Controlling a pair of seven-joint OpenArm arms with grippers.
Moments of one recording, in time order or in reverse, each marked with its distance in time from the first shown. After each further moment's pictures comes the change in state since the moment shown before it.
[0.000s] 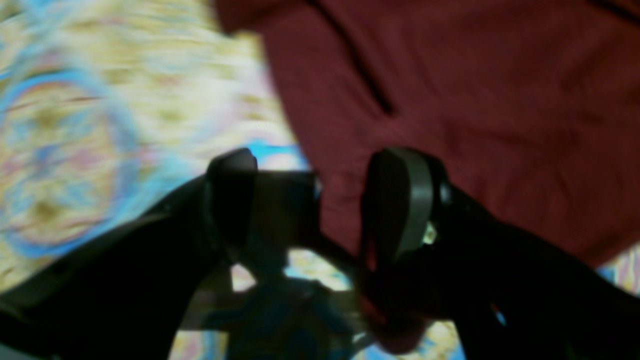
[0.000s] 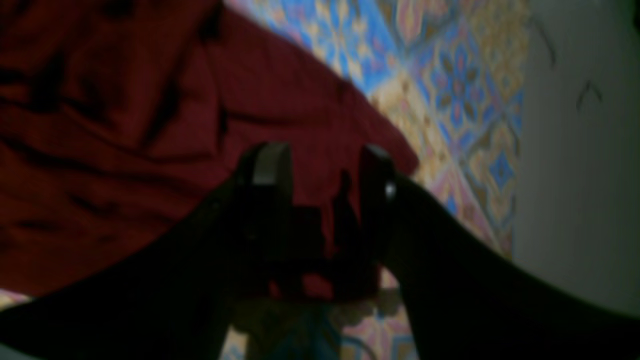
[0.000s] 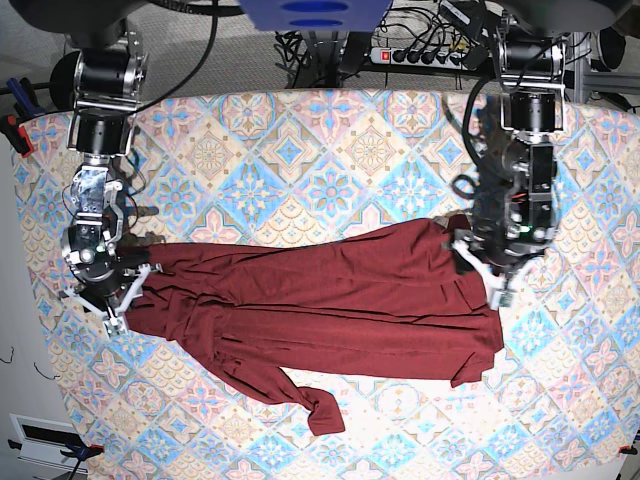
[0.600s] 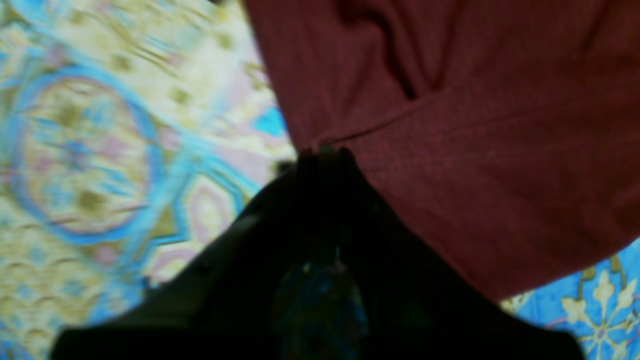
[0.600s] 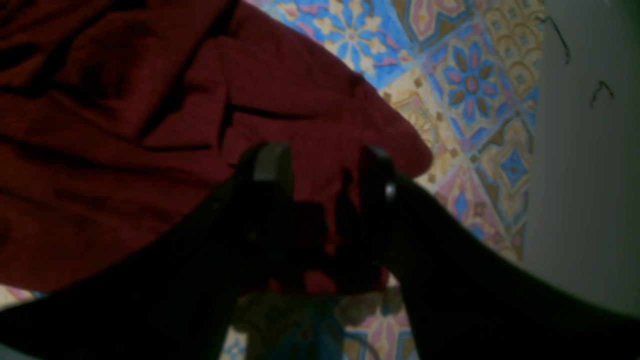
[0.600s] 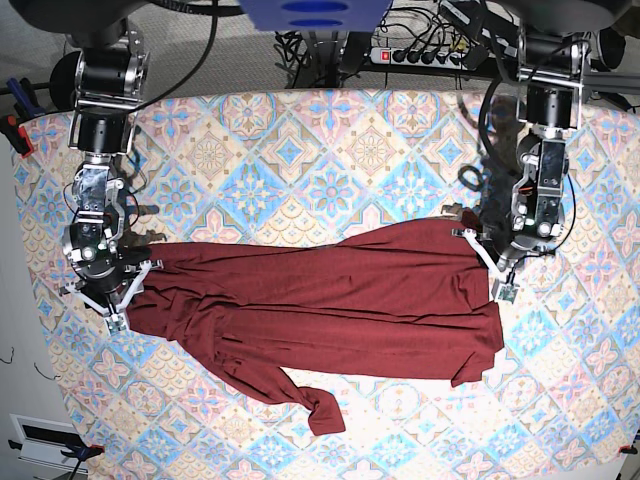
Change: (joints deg) left arm 2.5 -6.2 4.0 4.5 -0.4 0.1 -0.6; right arm -0.4 0.0 0.0 -0.4 -0.1 0.2 -0.4
